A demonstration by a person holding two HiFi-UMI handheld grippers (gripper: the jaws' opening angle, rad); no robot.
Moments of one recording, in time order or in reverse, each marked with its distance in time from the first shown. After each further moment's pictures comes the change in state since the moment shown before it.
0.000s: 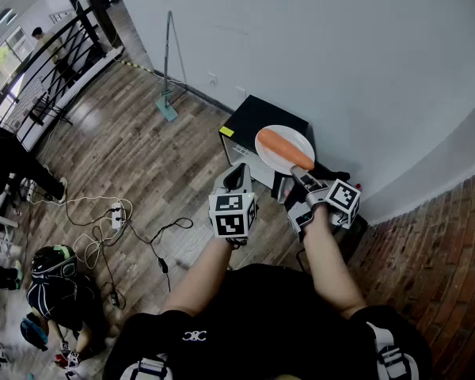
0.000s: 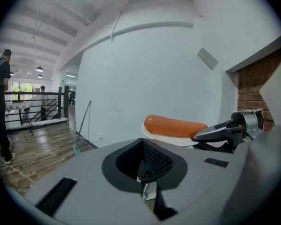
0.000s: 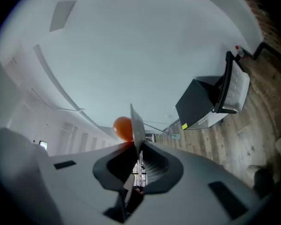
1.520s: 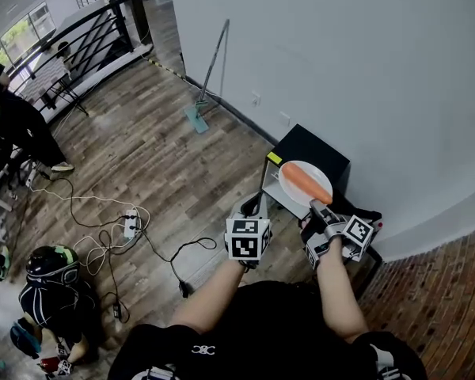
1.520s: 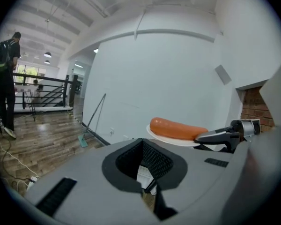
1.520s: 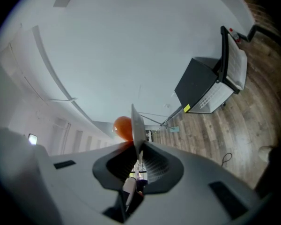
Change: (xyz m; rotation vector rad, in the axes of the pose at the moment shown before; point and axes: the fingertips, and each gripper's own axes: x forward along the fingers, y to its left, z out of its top) left arm -0.043 0.217 -0.024 -0.131 0.012 -0.021; right arm 0.129 0.001 -0.154 0.005 0.006 -0.023
